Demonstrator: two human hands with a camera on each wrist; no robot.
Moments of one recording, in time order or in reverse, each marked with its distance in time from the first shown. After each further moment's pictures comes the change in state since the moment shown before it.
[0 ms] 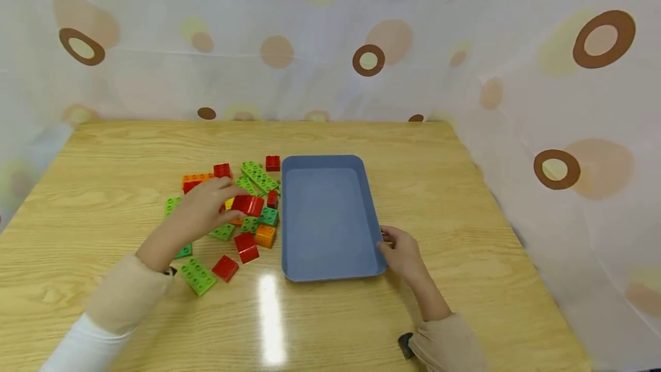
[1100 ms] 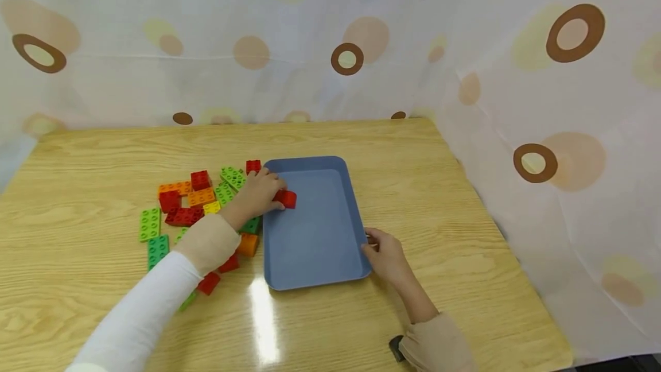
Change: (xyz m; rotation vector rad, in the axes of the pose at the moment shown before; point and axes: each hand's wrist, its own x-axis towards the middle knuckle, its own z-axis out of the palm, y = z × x) left_hand 0.112 0.024 0.077 0.240 -0.245 -0.011; right_hand 0.000 0.003 0.000 -0.003 0.030 -0.012
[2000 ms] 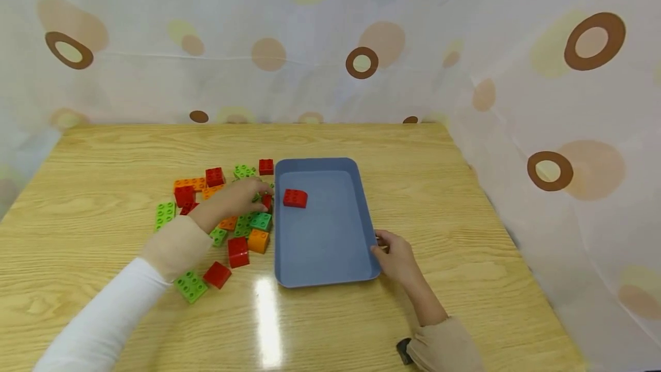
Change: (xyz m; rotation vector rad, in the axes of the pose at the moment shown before) left_hand -0.045 -0.037 -0.016 -0.360 -0.116 0.043; right_hand 0.001 0.003 -0.001 -0.025 -0.025 -0.005
